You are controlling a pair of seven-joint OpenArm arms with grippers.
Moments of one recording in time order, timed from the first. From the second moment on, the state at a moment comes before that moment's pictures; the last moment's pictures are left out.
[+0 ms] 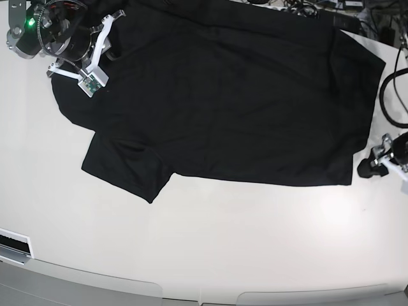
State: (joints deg) left arm -19.5 -37.3 -9.2 40.1 -46.7 -37.7 39.9; right arm -32.6 14.8 7.8 118.2 23.0 30.5 -66.9
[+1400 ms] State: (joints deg) left arm -21.1 -27.3 -3.9 38.1 -33.7 -25.4 28.0; right arm -32.6 14.7 7.8 118.2 23.0 31.4 -67.8
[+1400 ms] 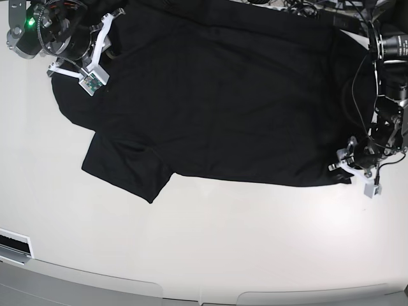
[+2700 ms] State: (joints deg) left arm -24.2 -27.3 -3.9 37.9 -29.9 -23.1 30.4; right arm 11.4 10.7 31.0 53.5 25.8 23.8 -39.2
